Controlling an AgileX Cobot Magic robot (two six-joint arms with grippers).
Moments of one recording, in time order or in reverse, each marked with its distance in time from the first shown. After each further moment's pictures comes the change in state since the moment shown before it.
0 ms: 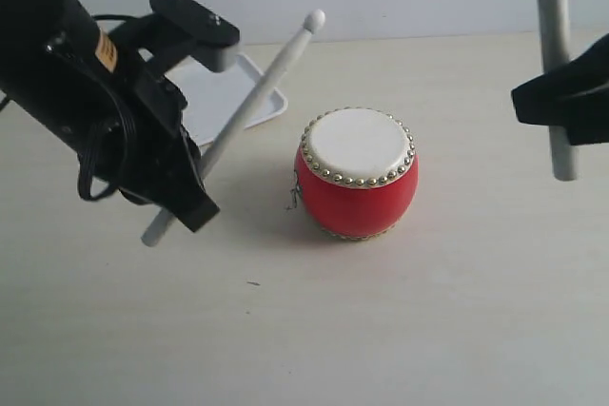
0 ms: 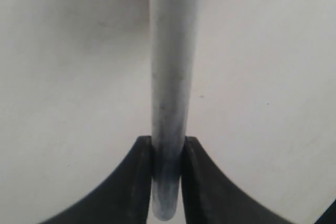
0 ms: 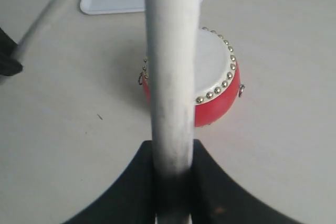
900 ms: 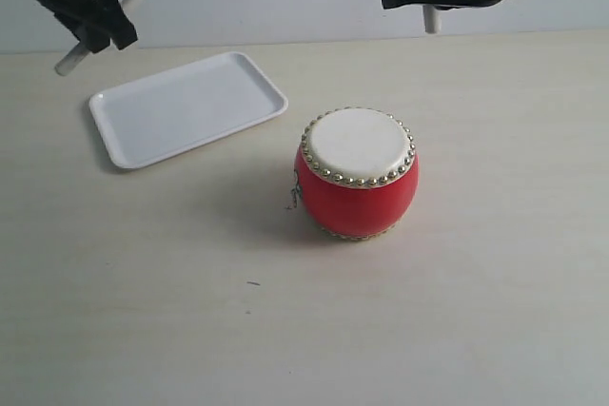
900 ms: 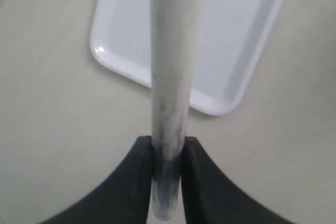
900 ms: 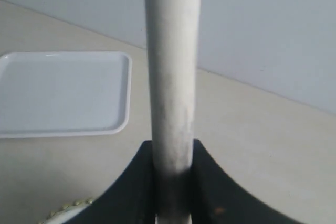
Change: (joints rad) left arm 0.381 0.505 -0.712 0.294 0.243 0.202; right arm -0.004 0.582 -0.241 -0.007 -0.612 -0.133
